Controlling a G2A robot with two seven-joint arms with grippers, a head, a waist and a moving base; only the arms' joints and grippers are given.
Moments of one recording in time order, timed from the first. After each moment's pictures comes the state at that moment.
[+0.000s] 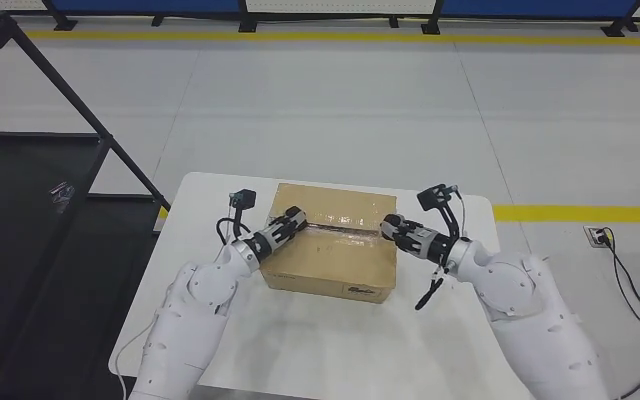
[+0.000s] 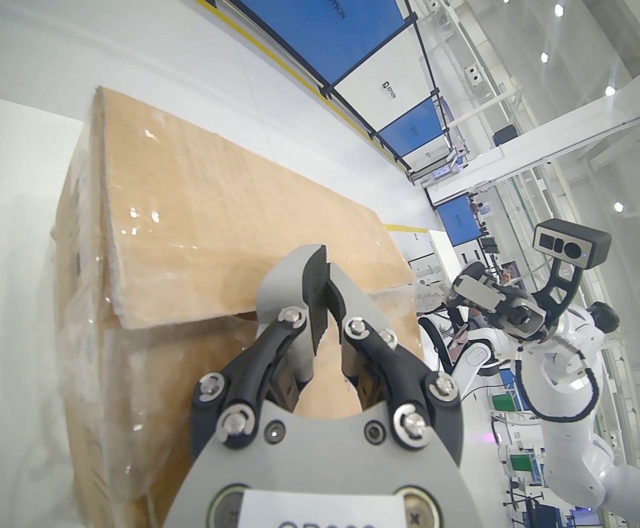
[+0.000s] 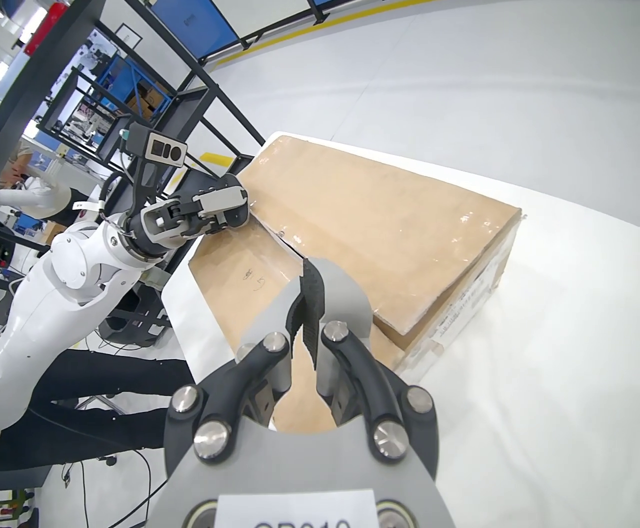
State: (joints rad) left arm 0.80 -1.36 -1.28 -1.18 0.37 -0.34 -0.50; right arm -0.84 -1.15 1.26 -1.51 -0.49 -0.29 0.71
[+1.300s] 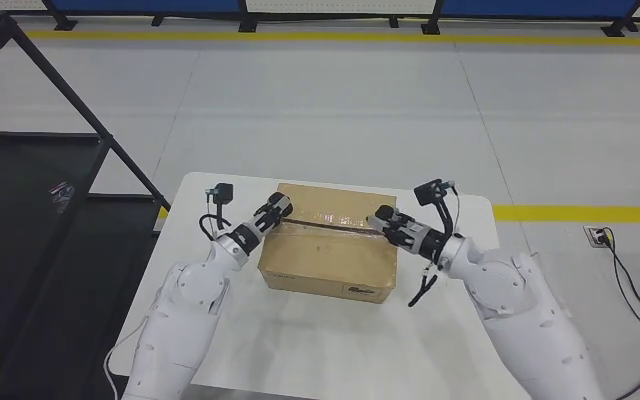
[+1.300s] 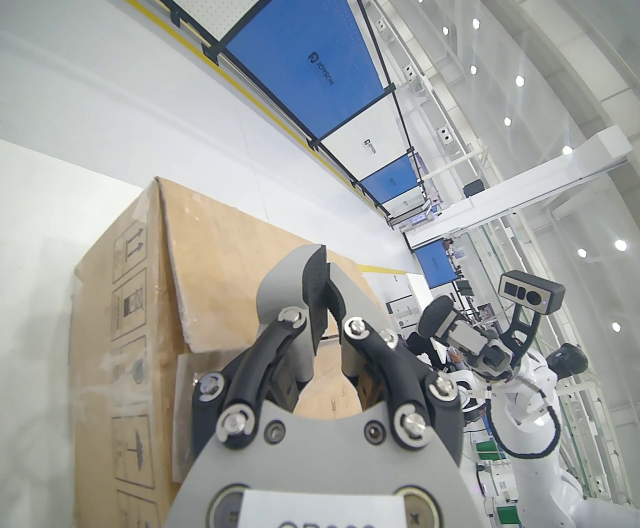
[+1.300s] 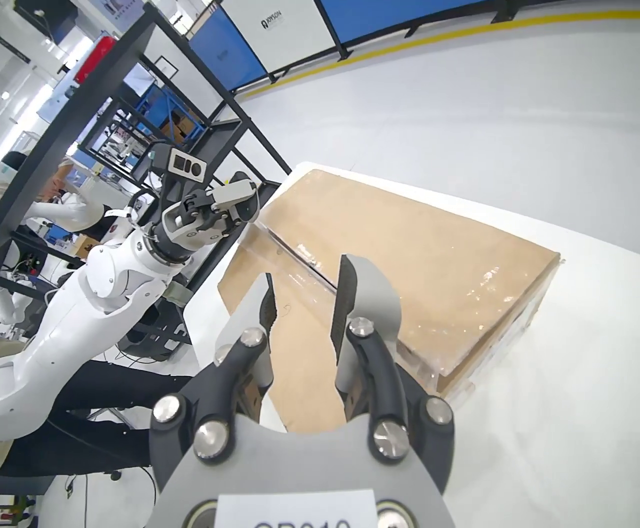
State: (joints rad) left arm 0.81 -1.34 -1.32 -1.19 0.27 -0.35 -0.41; right arm -0.78 -1.16 1.19 -1.45 -0.40 -0.31 0.64
